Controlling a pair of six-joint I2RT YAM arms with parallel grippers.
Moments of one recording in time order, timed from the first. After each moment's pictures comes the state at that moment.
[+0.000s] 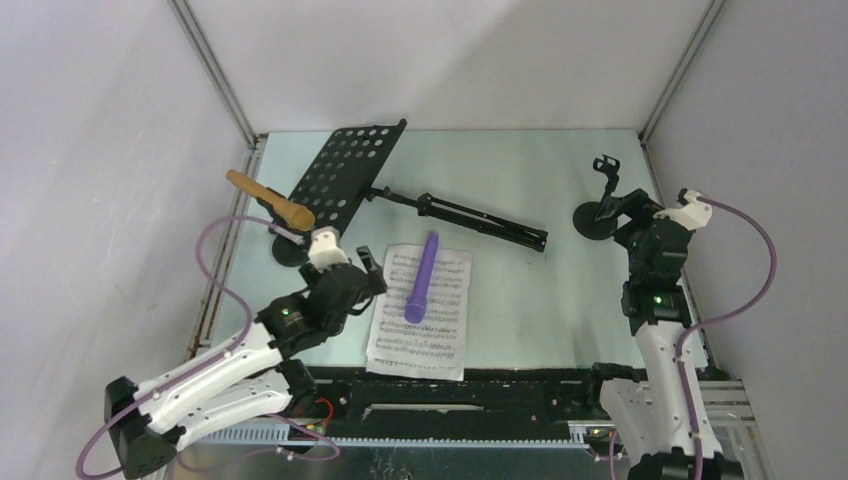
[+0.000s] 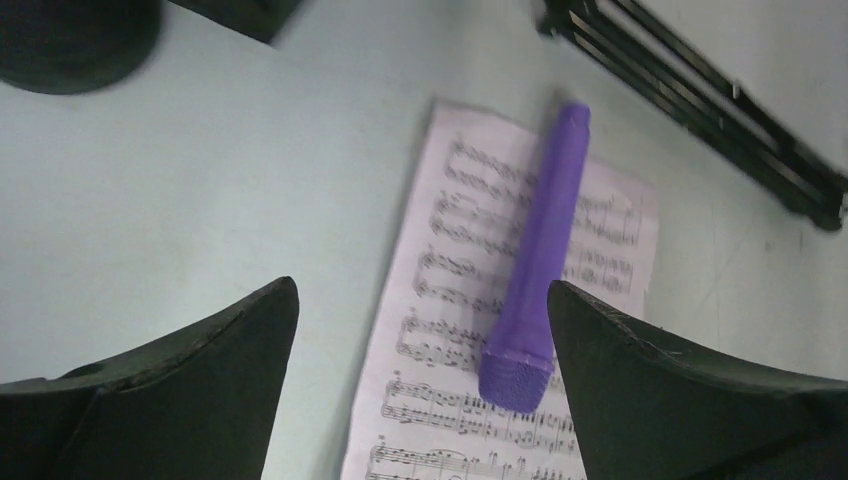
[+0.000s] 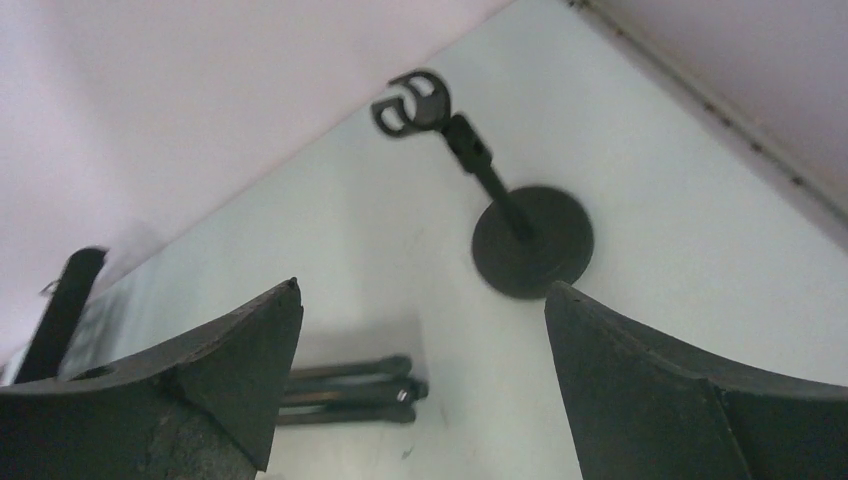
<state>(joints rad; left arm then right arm) -0.90 0.82 0.60 -0.47 -0.69 -0.84 -0.13 0.80 0.64 0.01 0.17 0.48</state>
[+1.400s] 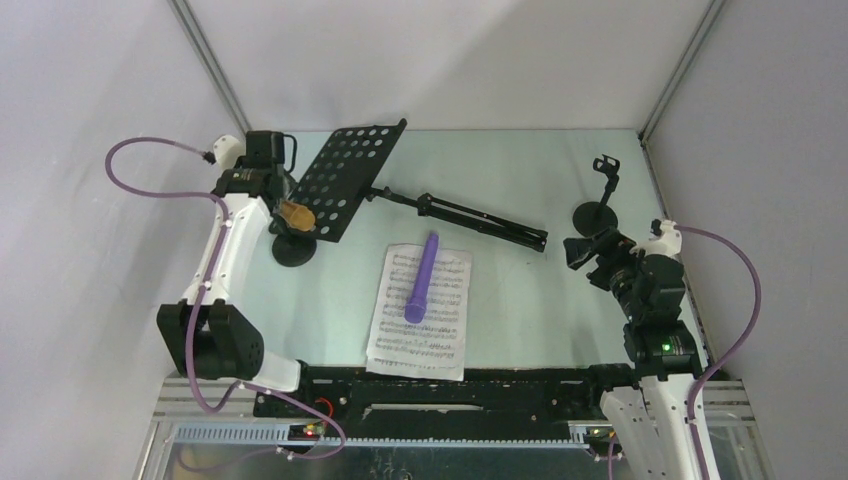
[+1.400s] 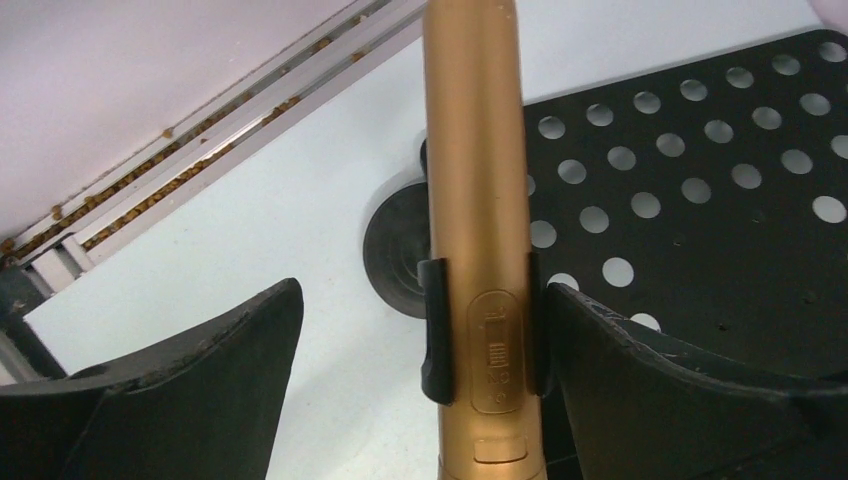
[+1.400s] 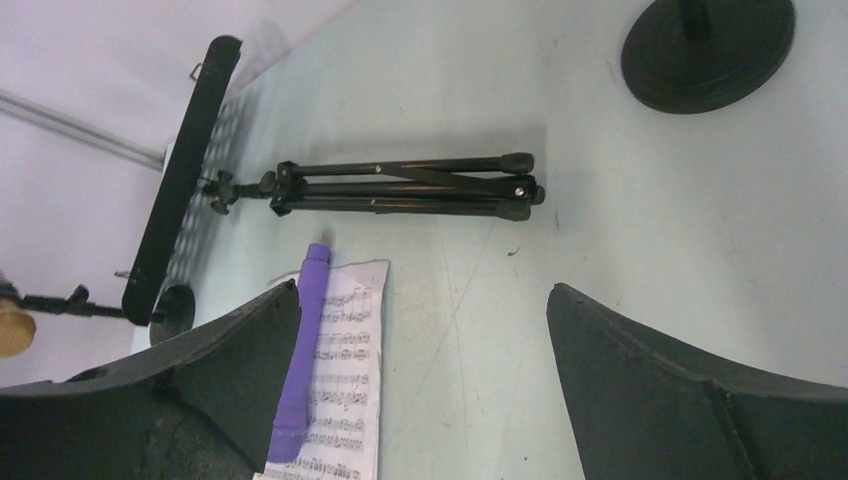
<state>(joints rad) -0.01 1.44 1.42 -0.89 -0.65 -0.76 0.05 0.46 0.64 -0.47 -0.06 0.62</state>
